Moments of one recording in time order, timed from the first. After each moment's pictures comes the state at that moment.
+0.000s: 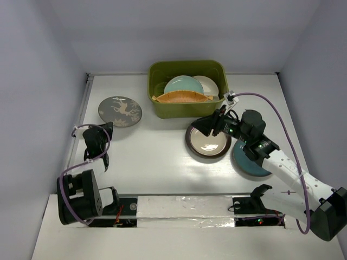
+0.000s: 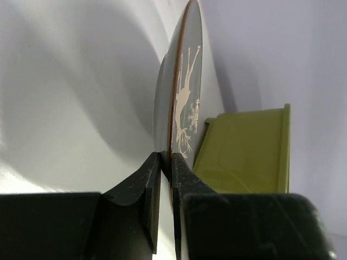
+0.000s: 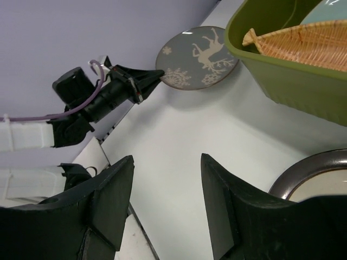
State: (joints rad) left arm 0.21 1.21 0.28 0.62 0.03 -1.18; right arm 0.57 0.99 0.76 0.21 -0.41 0.58
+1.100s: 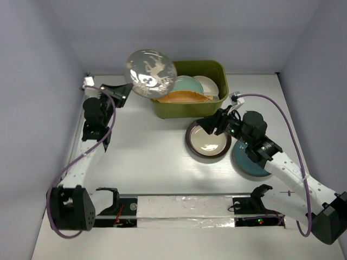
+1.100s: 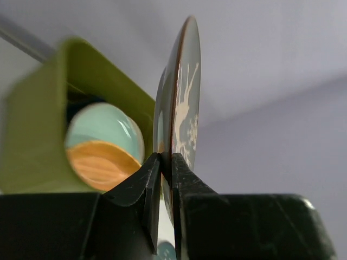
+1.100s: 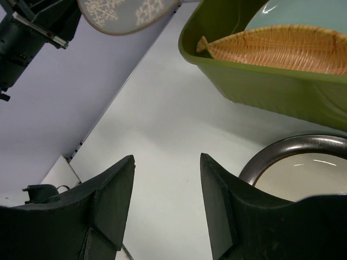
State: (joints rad) left arm -0.02 1.09 0.76 0.43 0.23 -1.16; right arm 0.57 0.96 0.76 0.12 -0.24 0.54
